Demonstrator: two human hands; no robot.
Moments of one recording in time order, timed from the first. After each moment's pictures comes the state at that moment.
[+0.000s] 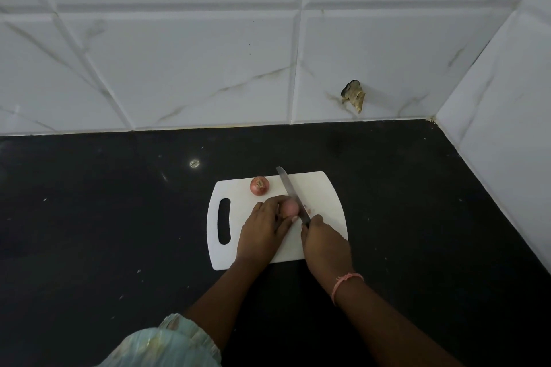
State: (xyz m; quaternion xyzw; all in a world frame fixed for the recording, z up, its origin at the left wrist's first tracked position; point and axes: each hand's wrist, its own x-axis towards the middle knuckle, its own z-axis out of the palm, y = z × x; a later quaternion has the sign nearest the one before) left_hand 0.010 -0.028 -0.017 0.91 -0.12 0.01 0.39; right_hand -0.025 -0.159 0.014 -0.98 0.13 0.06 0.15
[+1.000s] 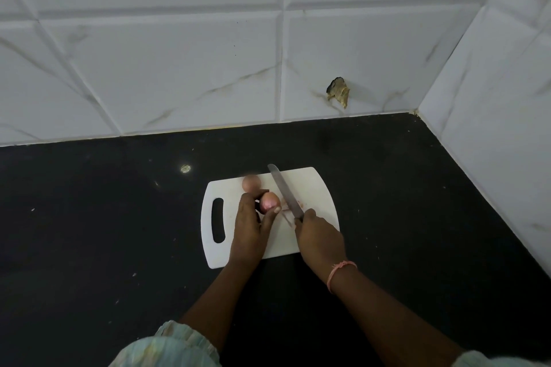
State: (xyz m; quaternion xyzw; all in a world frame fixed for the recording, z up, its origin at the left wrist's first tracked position) left_hand 0.004 -0.024 -0.020 0.83 -0.06 0.05 0.55; right_hand -0.028 -0.162 0.018 -0.97 0.13 0.07 0.19
